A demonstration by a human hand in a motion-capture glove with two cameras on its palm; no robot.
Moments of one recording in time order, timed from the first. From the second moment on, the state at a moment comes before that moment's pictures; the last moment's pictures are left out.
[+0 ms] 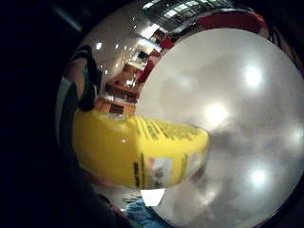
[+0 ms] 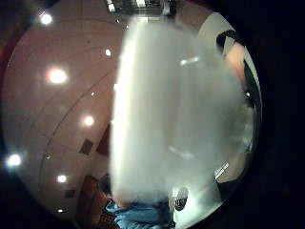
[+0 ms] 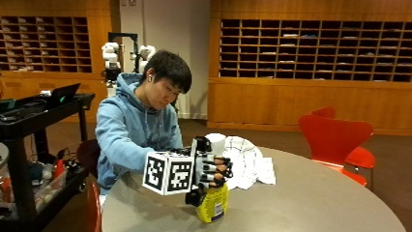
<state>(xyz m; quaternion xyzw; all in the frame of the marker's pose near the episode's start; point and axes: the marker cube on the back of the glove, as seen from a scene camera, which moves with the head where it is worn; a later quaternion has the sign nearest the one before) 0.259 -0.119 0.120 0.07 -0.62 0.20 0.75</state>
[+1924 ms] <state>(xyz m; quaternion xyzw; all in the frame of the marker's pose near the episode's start) -0.079 -0.177 -0.078 0.13 -0.47 0.03 0.87</state>
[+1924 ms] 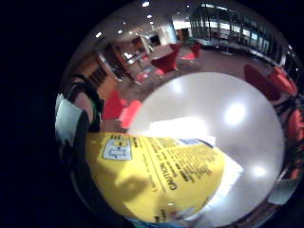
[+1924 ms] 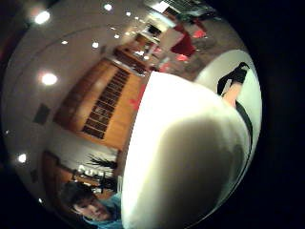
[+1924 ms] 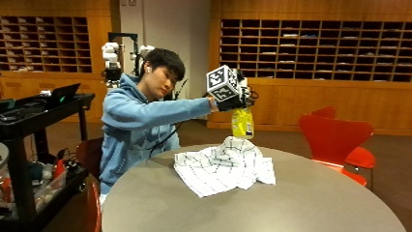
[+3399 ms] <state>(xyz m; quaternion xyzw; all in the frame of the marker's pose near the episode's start) -0.214 -0.167 0.020 0.04 -0.63 0.01 0.77</state>
